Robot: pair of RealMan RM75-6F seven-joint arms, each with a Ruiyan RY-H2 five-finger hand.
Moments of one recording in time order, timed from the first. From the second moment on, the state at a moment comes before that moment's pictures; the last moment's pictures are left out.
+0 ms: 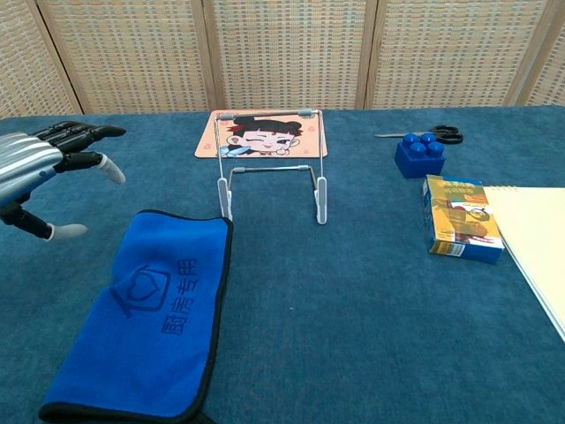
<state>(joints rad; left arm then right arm) -0.55 -1.68 0.06 -0.78 1.64 1.38 -0.17 0.08 -1.10 0.10 -1.60 -1.37 1.42 -0.07</state>
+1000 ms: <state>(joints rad) -0.64 -1.67 -0.20 -1.26 1.02 0.98 0.32 0.09 -1.10 0.10 -1.59 -1.36 1.40 -0.06</state>
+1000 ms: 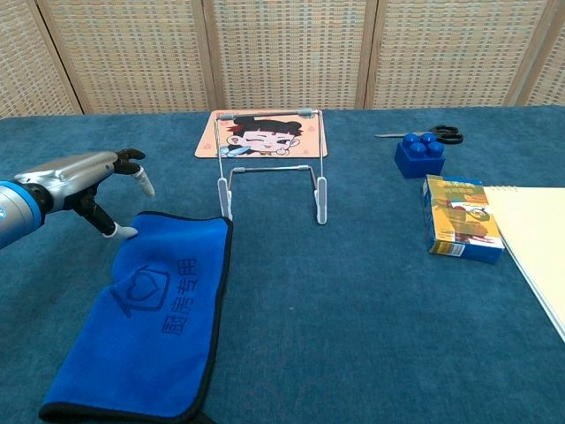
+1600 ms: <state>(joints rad) -0.64 -1.73 -0.20 -1.21 0.97 0.97 0.35 0.09 -1.10 0.10 -1.60 -1.36 1.40 -0.06</state>
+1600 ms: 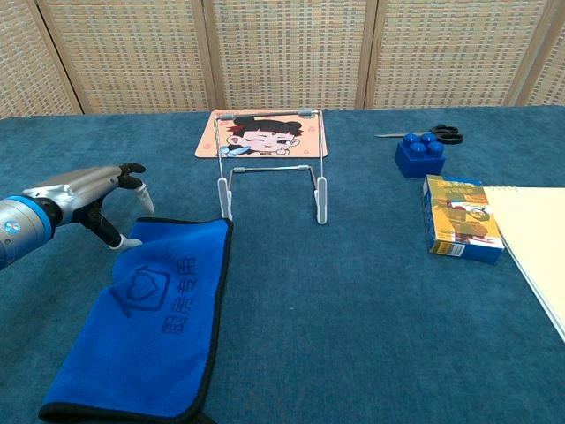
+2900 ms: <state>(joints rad) -0.66 -1.69 -0.22 -1.26 0.92 0.96 0.34 0.09 -1.10 0.10 -1.60 -1.36 1.39 -0.06</state>
